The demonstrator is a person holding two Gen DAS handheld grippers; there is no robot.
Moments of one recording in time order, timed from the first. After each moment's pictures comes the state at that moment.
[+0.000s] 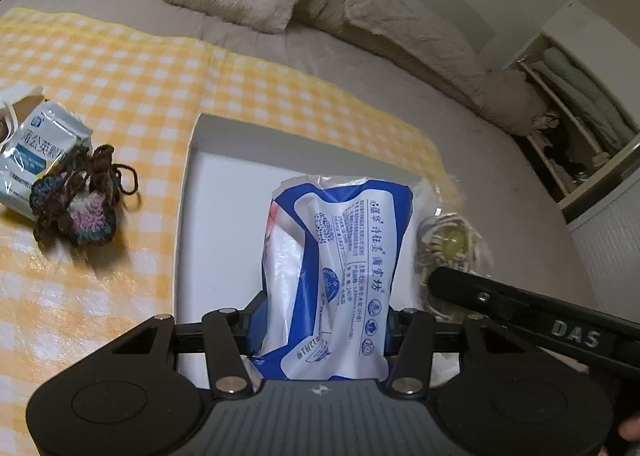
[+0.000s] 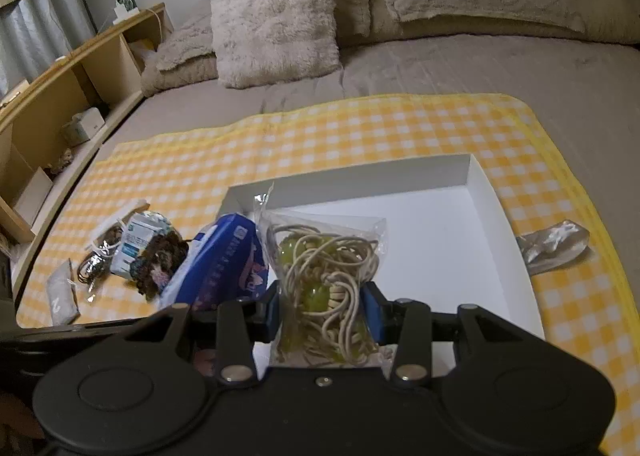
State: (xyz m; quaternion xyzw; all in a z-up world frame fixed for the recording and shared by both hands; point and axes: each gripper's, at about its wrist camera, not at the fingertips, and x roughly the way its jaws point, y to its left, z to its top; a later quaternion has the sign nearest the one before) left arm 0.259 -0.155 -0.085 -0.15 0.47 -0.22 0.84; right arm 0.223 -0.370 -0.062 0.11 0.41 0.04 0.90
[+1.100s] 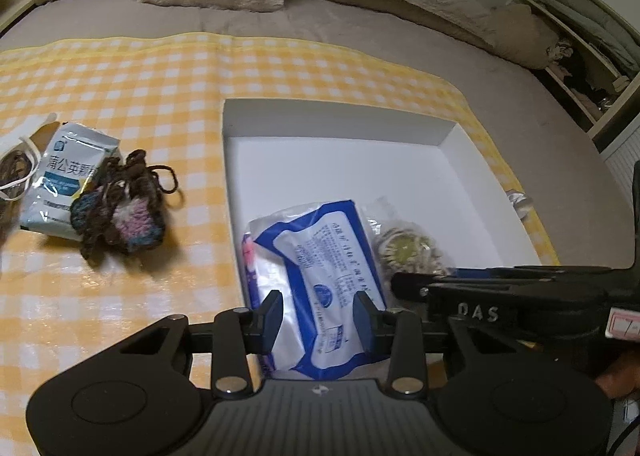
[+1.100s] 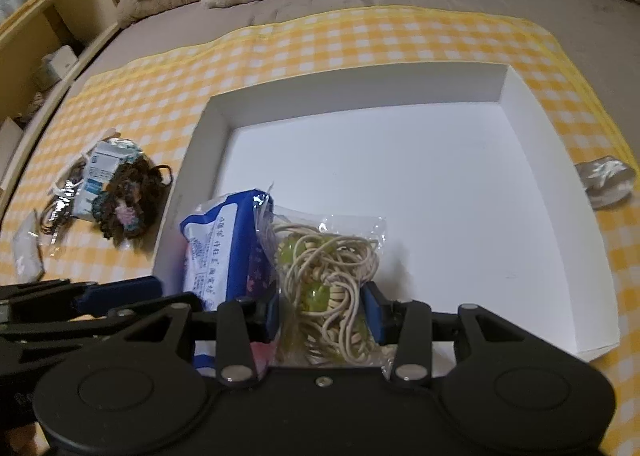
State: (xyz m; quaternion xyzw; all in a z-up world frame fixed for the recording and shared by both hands) left arm 0.260 -0.148 -0.090 -0.04 0.50 -0.21 0.84; right arm 0.257 -0.333 -0.126 0.10 0.51 0.03 0.85
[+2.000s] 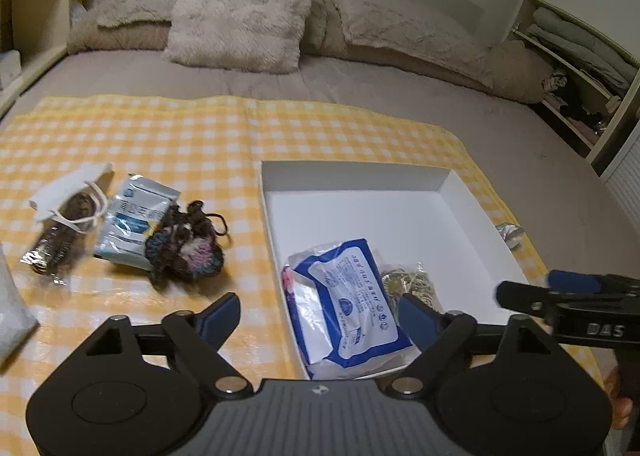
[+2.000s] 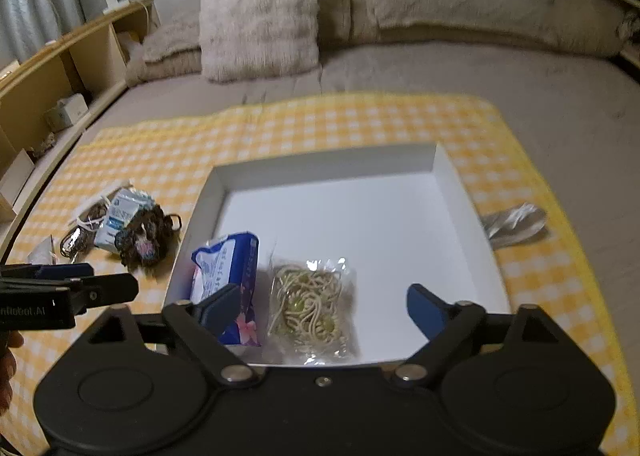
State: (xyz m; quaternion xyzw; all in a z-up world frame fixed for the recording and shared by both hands) left arm 0.220 -0.114 -0.038 -0.03 0.43 -0.19 0.88; right arm 0.174 -0.360 -0.054 0.07 0.40 0.00 0.91
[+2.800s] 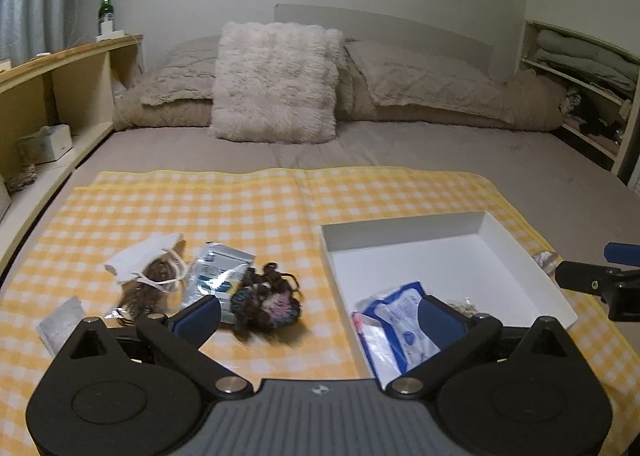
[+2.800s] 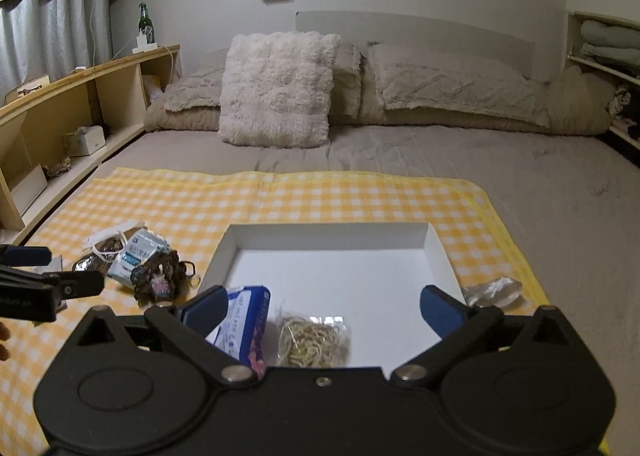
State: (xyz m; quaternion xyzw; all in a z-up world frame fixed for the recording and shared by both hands) left arm 0.183 -0.080 -0.005 0.03 0.33 -0.14 0.93; right arm 0.139 -0.339 -0.022 0.03 0.29 -0.01 0.96
